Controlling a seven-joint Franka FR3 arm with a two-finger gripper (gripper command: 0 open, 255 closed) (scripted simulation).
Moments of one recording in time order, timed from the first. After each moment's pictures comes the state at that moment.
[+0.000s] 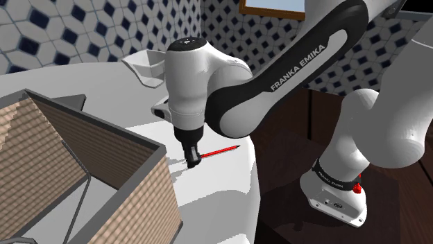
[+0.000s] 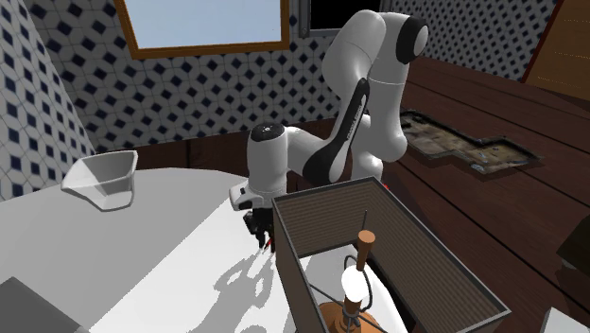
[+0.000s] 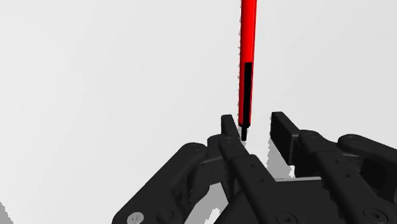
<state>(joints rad) 0.39 -0.08 0.32 -2.43 0.00 2.41 -0.35</state>
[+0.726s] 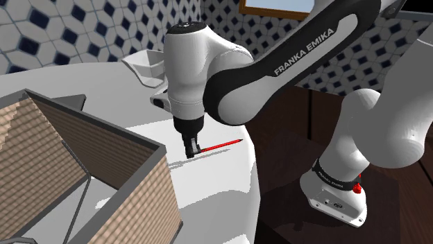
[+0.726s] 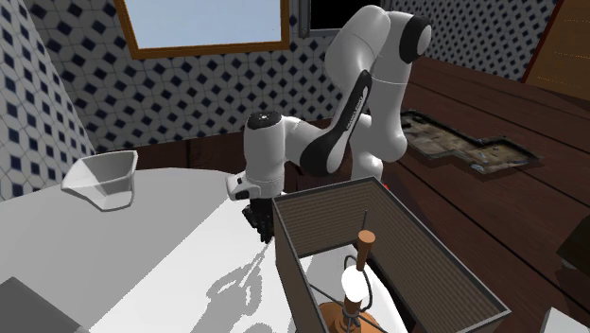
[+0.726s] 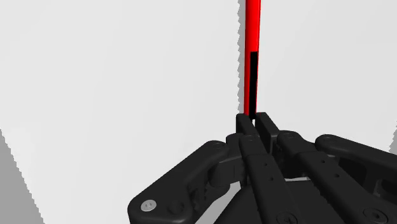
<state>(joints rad) 0.39 -0.12 0.31 -2.41 0.02 2.34 -0.37</state>
